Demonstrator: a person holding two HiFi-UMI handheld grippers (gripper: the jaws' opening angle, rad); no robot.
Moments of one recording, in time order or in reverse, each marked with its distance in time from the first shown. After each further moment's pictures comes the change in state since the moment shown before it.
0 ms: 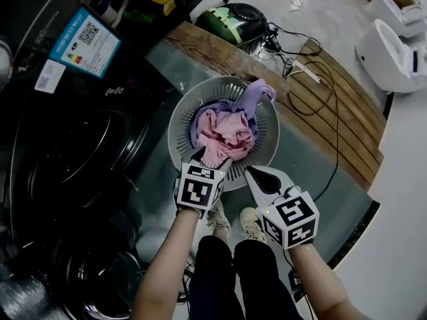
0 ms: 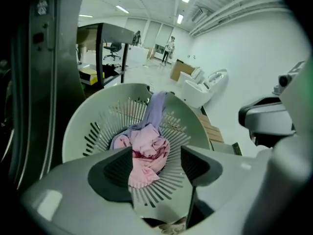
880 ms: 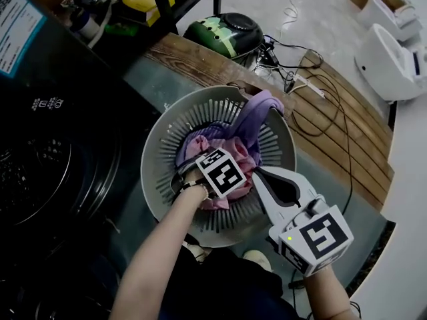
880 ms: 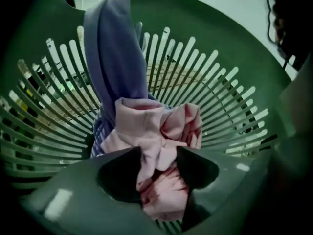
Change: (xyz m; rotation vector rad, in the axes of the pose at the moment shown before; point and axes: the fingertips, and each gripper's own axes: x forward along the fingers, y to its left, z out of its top) left arm 0.202 0.034 -0.041 0.675 0.397 -0.183; right arm 0.068 -0.067 0.014 -0.144 -0.230 -0.039
